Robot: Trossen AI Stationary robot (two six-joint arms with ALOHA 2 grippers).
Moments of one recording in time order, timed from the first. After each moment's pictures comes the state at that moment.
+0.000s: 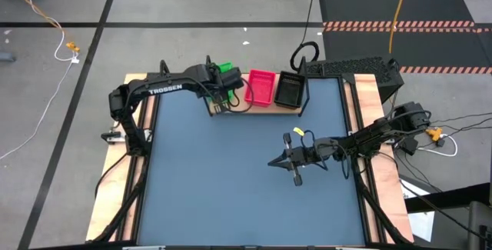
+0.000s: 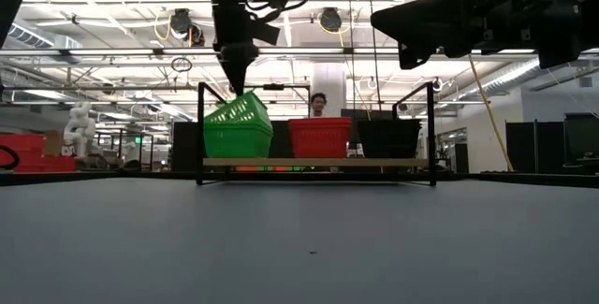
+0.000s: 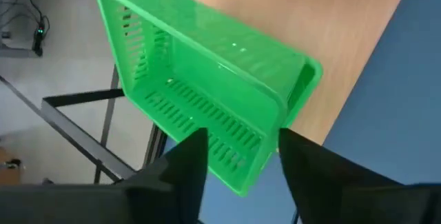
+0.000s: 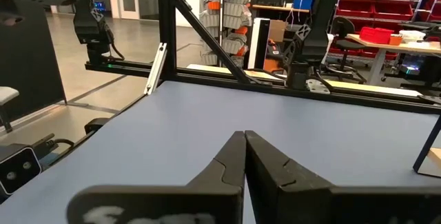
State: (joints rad) left arm 0.34 1.78 1.64 -1.16 -0.45 0.08; right arm 0.24 1.46 0.34 1.08 0.03 -0.01
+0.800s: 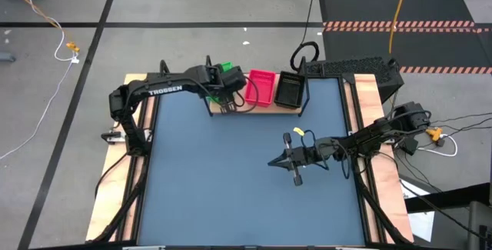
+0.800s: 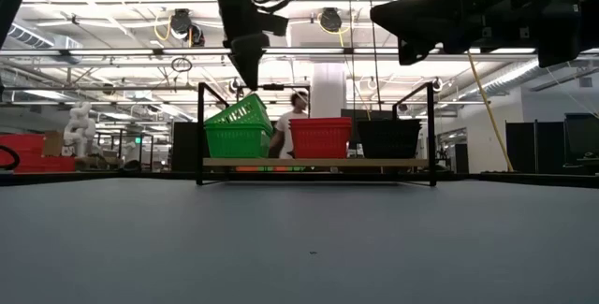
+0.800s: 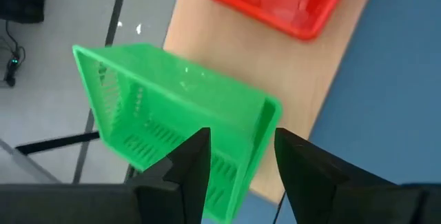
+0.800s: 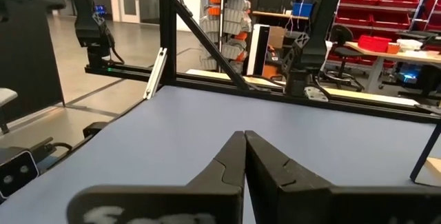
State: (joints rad) left arm 0.32 1.78 1.65 -1.04 -0.36 0.10; right arm 0.24 1.46 0.35 1.10 0.03 -0.03
